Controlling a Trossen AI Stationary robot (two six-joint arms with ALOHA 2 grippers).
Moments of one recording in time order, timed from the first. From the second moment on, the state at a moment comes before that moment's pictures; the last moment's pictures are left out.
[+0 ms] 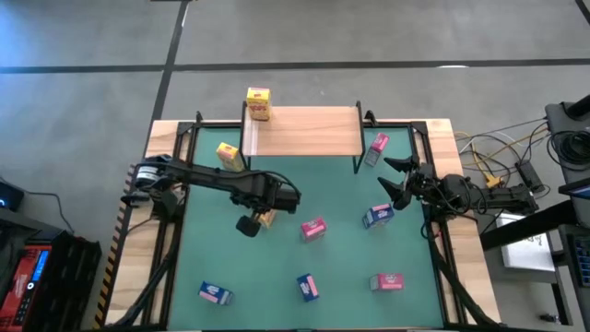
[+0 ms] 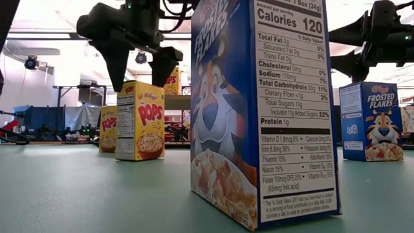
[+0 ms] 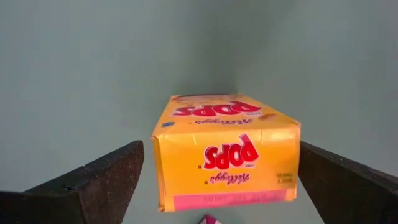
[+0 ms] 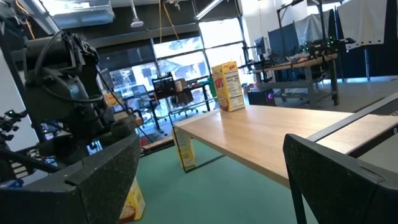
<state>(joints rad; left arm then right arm) -0.10 1.83 1.56 -1.31 -0.13 -2.78 0.03 0.03 0.01 0.21 0.44 0.15</state>
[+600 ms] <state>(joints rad) -0.09 1.83 1.52 -1.27 -0.15 -2.76 0.03 0.03 0.01 0.21 0.44 0.15</state>
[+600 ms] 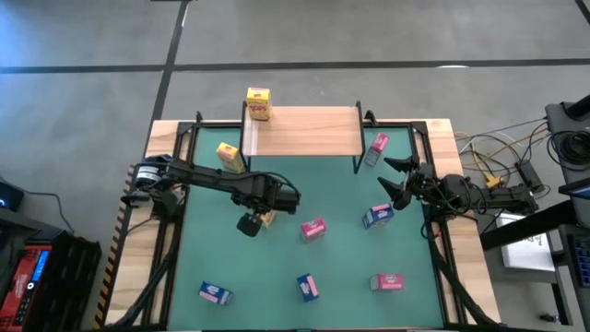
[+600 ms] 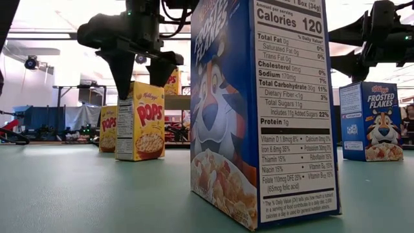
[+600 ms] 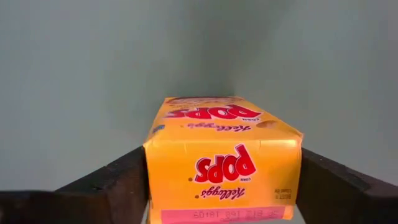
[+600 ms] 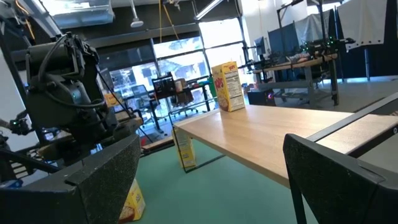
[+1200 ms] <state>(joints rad) -0.08 1.82 1.65 -1.39 -0.32 -2.22 0.03 0.03 0.01 0.21 0.44 0.15</state>
